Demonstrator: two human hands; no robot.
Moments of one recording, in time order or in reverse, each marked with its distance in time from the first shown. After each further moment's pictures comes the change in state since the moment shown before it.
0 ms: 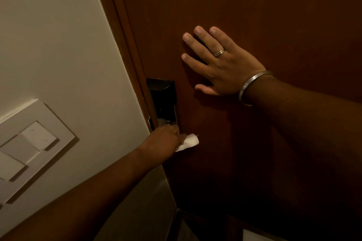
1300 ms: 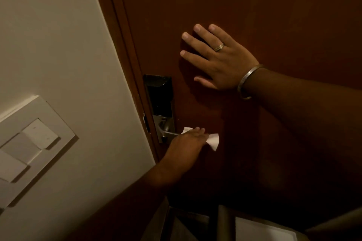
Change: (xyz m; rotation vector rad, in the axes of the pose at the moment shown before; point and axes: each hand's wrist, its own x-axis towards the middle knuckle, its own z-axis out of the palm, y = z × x) left_hand 0.009 0.076 0.010 -0.365 0.140 -0.025; right_hand -0.004 0.001 -0.025 0.219 -0.140 0.074
